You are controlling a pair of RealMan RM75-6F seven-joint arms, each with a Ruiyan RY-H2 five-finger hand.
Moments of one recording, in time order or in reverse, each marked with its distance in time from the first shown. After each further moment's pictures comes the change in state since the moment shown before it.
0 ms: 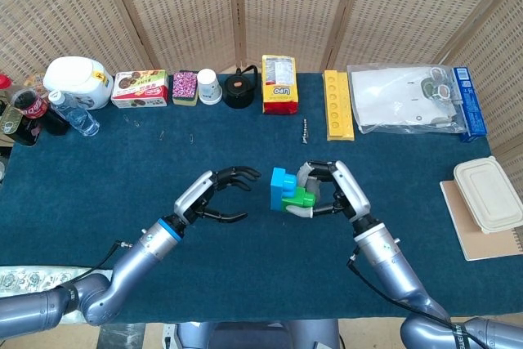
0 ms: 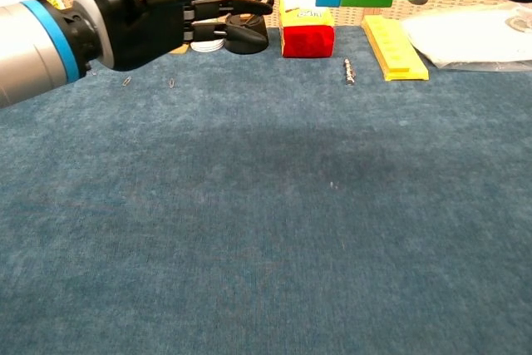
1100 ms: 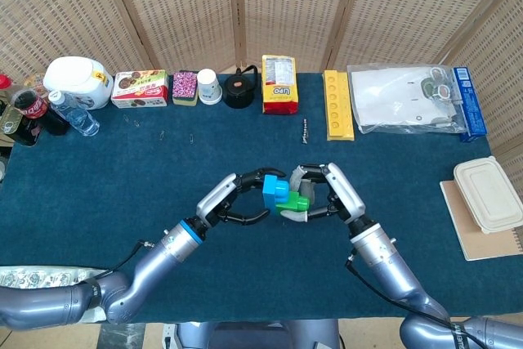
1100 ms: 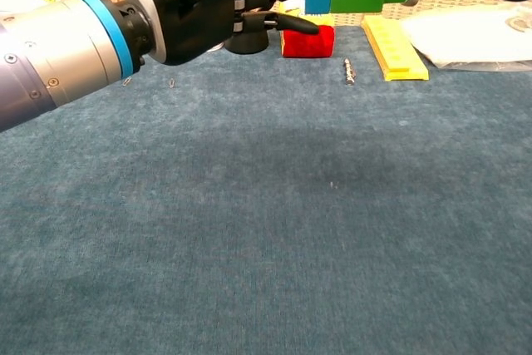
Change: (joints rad) left arm -0.080 -0.090 -0.007 0.018 -0.017 0.028 0.023; right arm 0.006 0.000 0.006 0.002 -0.035 -0.027 -0.005
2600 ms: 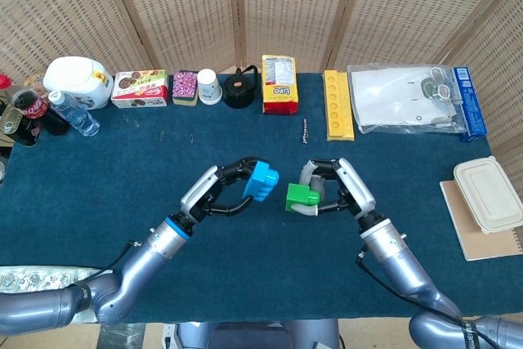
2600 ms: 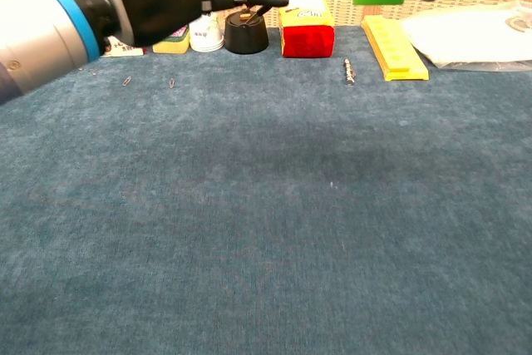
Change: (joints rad) left arm 0.047 0.052 0.010 -0.022 0.024 0.085 -0.064; right arm -0.016 0.064 0.011 0.020 0.013 -0.045 0.074
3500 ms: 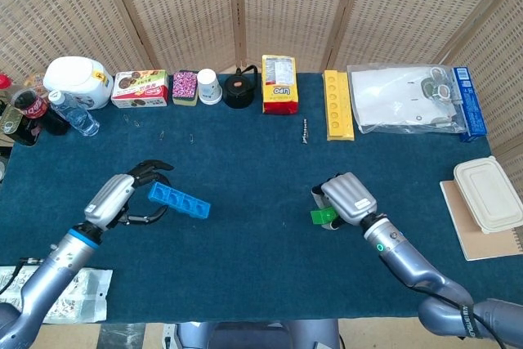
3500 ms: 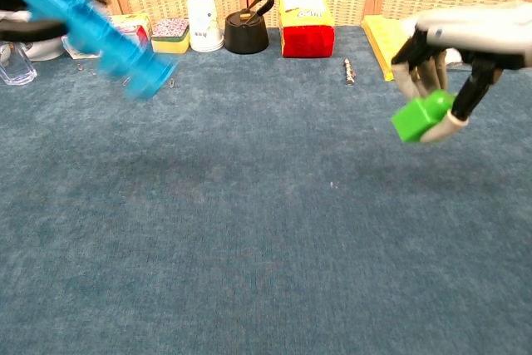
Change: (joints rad) left arm 0.211 0.461 0.203 -0.134 0.039 0.096 0.570; right arm 0.116 -0.021 -0.194 0.230 -0.042 -0.136 -0.938
